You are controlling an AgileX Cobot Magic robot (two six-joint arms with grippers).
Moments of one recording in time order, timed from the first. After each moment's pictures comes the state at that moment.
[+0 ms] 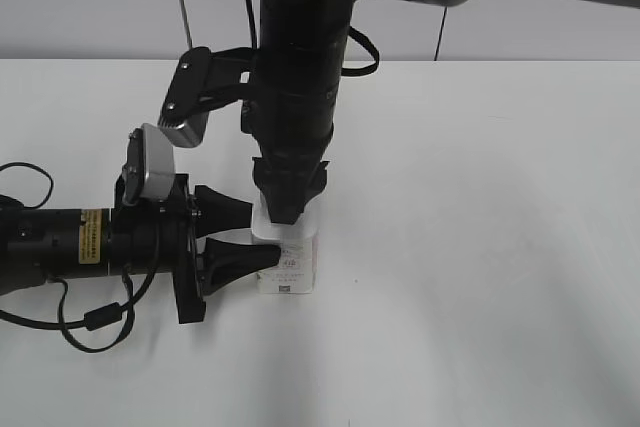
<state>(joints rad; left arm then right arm) -0.20 2.14 -0.69 1.23 -1.22 -0.27 0.78 2.15 -1.82 0.12 1.22 -0.90</state>
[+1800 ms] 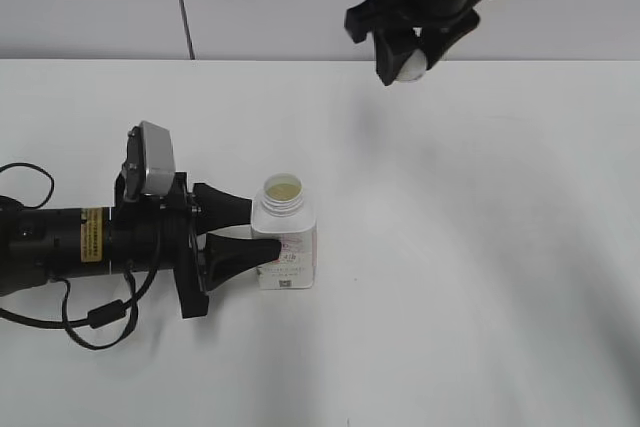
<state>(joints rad) -0.20 2.14 -0.69 1.19 -1.22 -0.28 0.49 2.04 -1.89 0.00 1.22 -0.05</state>
